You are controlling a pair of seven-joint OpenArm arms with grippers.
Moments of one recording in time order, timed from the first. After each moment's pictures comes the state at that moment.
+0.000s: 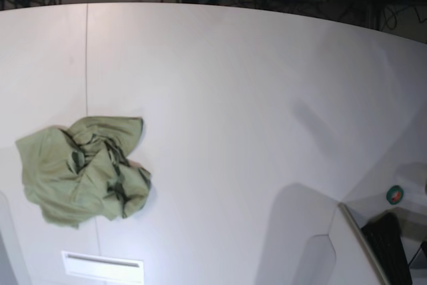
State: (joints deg) left arm 9.6 -4.1 2.1 7.8 0.0 -1.1 -6.4; right arm -10.0 0.6 -0.7 8.8 -1.9 -0.4 -7.3
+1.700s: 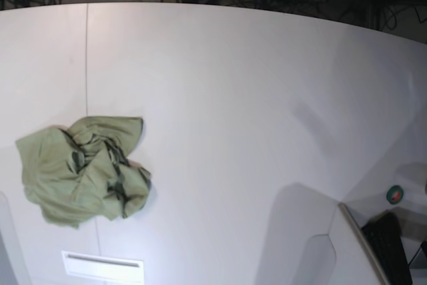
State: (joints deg) left arm 41.2 -10.8 2.4 53.7 0.3 -4.8 -6.7; right arm -43.0 2.9 13.2 69.3 -1.9 0.0 -27.0
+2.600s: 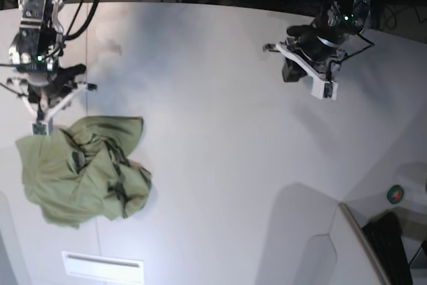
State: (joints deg) left arm 25.1 -13.6 -3.7 98.8 -25.0 -5.9 33.8; right arm -11.8 3.8 12.7 97.3 -1.4 5.2 -50.4
